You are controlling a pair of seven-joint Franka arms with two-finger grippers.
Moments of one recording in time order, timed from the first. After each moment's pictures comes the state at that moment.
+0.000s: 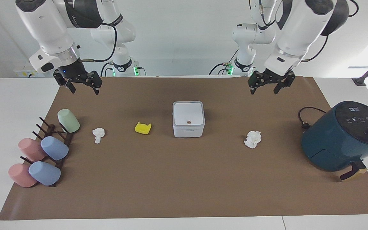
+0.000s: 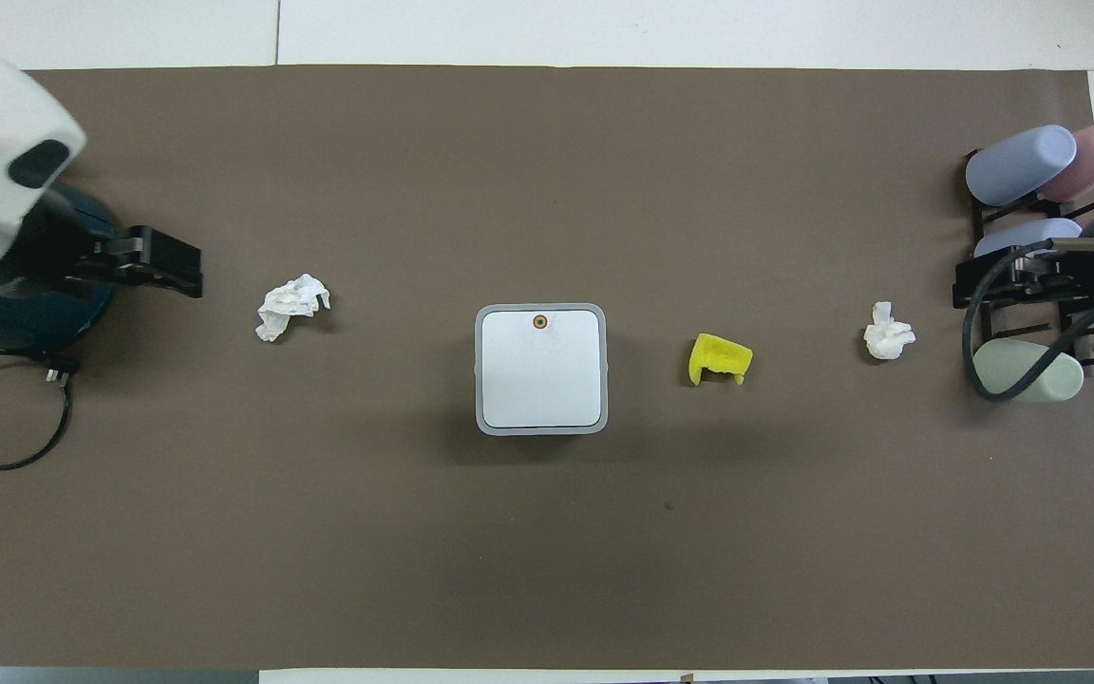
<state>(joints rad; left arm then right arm) -0.27 0.10 -0.10 -1.52 -0.06 1.61 -0.32 0.00 -0.04 0.01 -1.72 -0.01 1.66 0.11</state>
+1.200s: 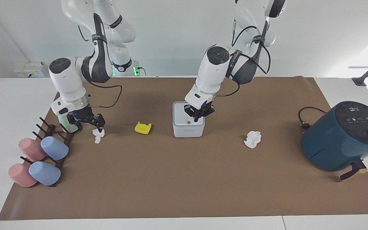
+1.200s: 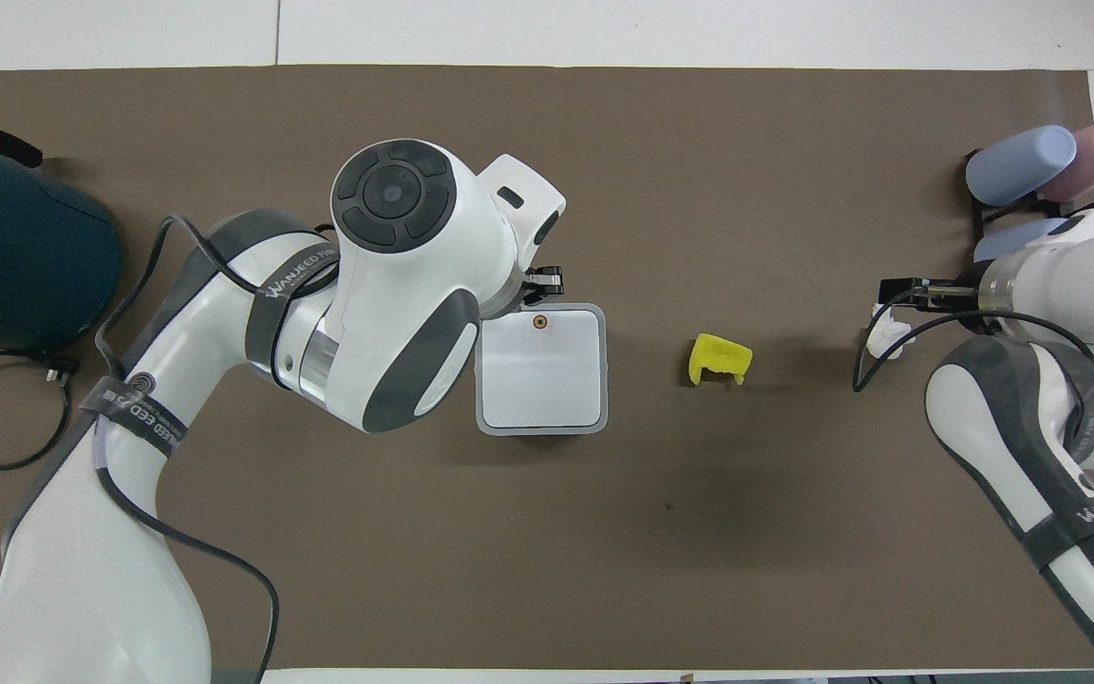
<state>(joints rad) -0.56 0.35 -0.10 -1.58 -0.08 2.02 -0.61 -0.07 0.09 0.01 -2.23 -0.01 2.51 0.08</state>
